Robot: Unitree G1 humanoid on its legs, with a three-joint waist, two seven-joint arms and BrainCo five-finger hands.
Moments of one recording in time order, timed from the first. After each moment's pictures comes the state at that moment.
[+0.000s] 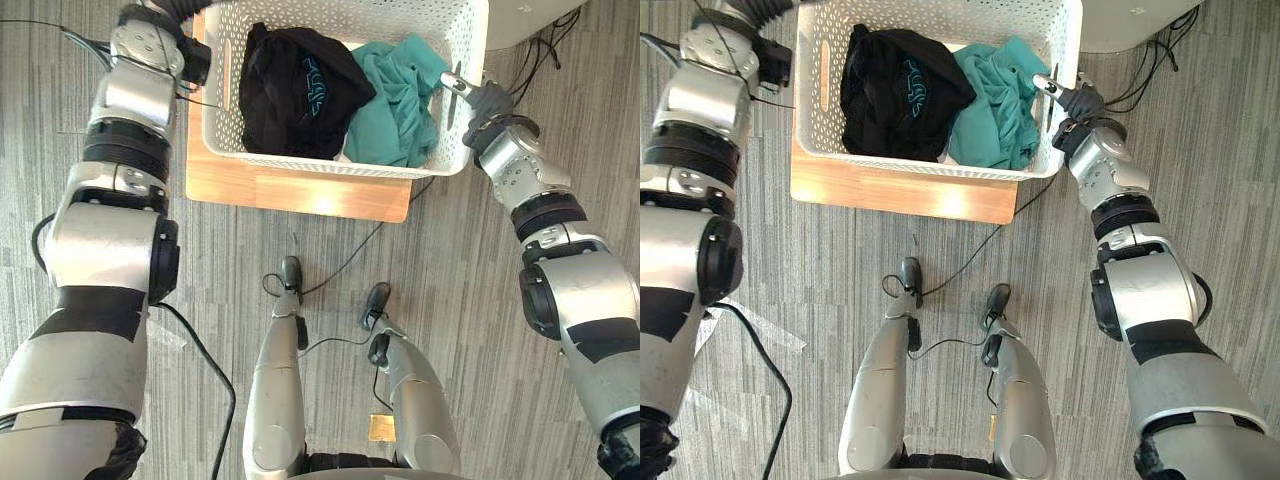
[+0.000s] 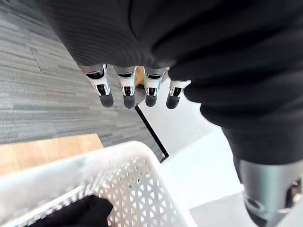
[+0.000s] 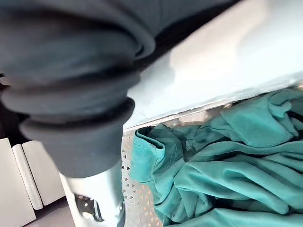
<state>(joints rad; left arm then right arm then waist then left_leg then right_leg) -1.51 0.57 -0.13 1.07 0.11 0.10 0.05 -1.29 -0.47 0.14 1.11 0.82 0.10 -0.02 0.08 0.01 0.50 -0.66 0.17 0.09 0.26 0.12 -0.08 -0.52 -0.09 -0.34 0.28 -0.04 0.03</state>
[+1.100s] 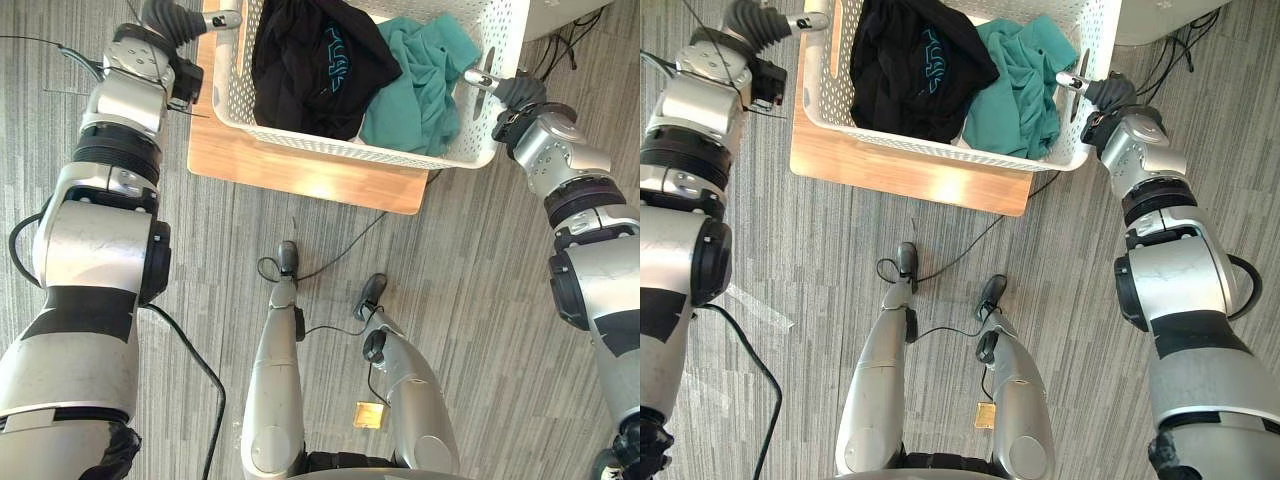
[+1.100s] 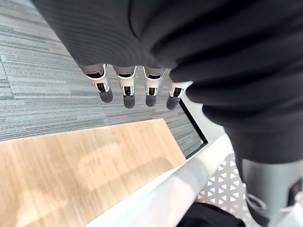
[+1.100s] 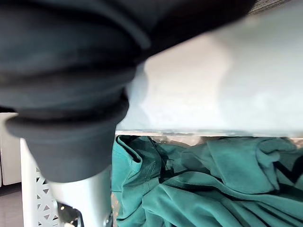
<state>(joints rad) -1.52 0.57 -0.24 1.19 0.04 0.12 -0.07 -1.38 -0.57 0.27 1.21 0.78 0.12 0.03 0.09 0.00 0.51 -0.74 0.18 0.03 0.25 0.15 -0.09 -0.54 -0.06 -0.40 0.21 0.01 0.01</state>
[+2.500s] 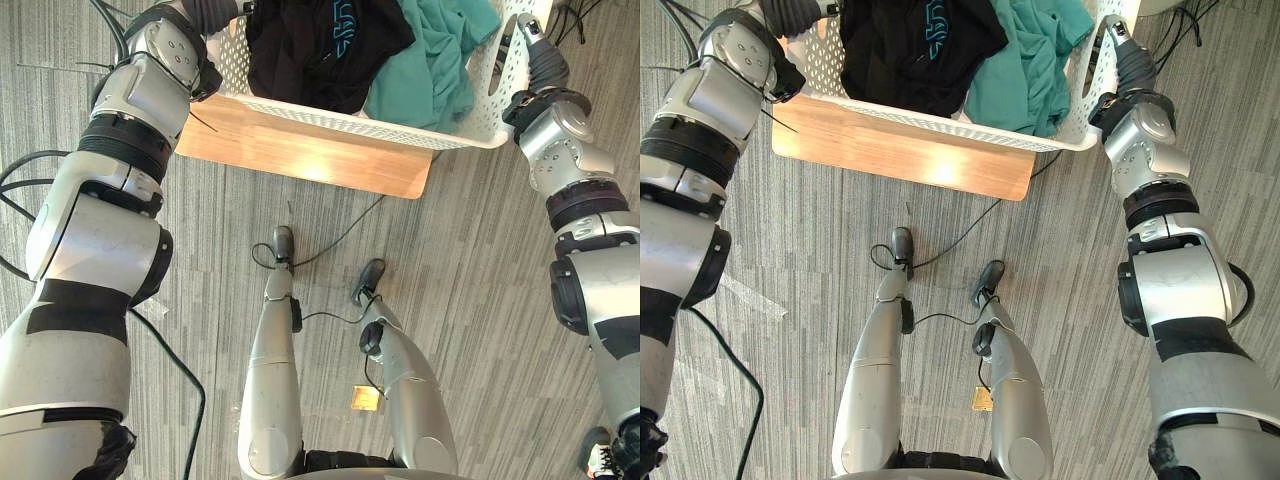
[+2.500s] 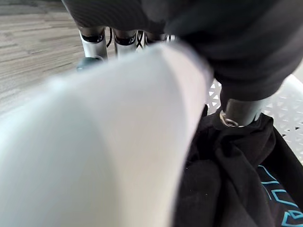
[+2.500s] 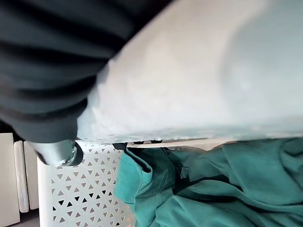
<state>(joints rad) -1.54 0.62 -0.60 1.02 0.26 0.07 0.03 -1.30 -0.58 0.17 1.06 0.86 0.01 -0.07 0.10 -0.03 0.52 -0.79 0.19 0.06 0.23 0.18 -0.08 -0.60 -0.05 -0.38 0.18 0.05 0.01</state>
